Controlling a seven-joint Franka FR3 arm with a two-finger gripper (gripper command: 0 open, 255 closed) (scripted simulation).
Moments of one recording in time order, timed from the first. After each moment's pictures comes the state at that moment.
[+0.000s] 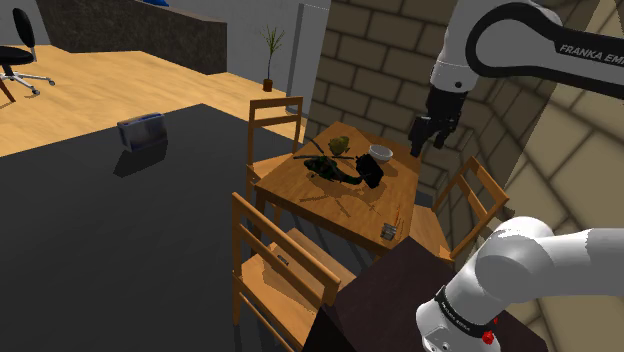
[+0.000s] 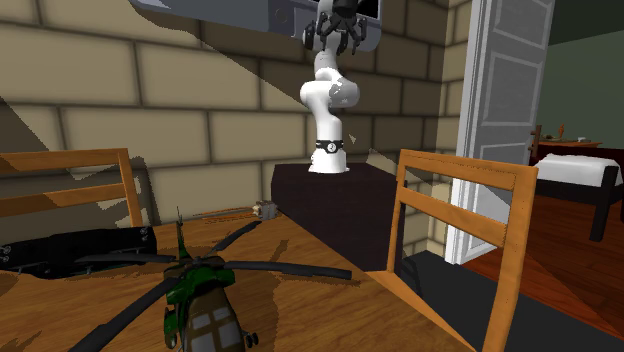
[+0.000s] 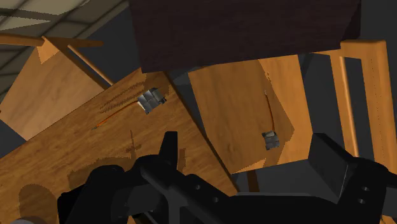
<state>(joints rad) -0.02 -0.82 0.03 -2.38 -0.10 1.48 0.14</state>
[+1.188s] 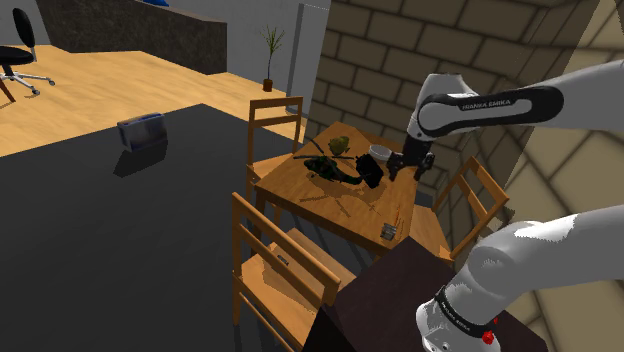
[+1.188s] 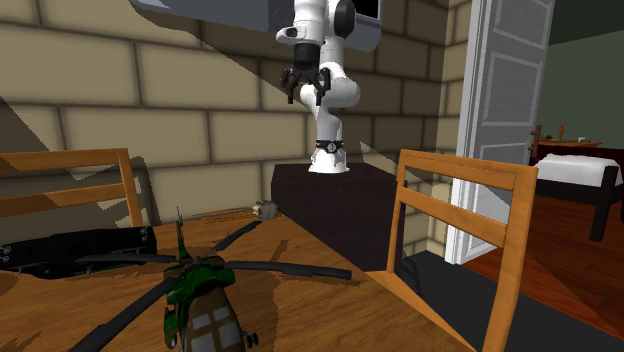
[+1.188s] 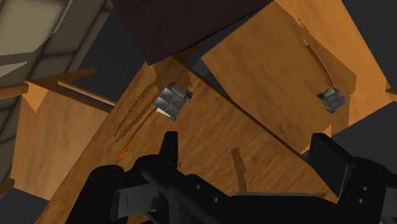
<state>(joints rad) -0.20 -0.55 -0.14 -2.63 -0.17 2.04 0.28</state>
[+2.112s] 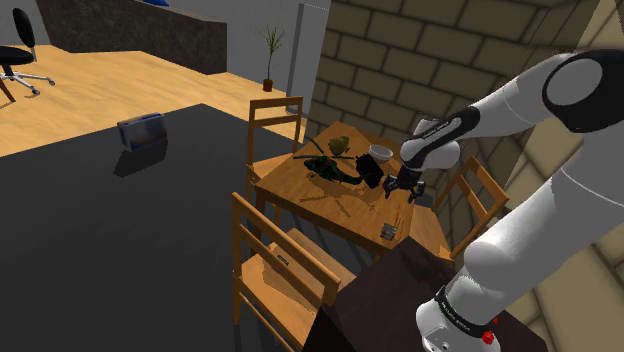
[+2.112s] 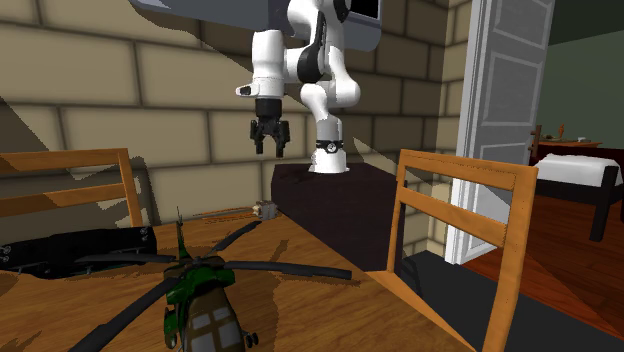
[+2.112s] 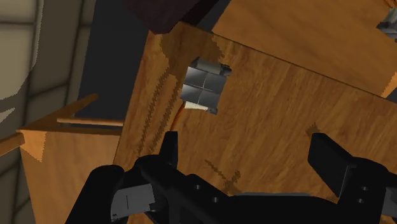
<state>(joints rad) -0.30 -0.05 -0.30 -2.61 -0.09 2.54 0.31</state>
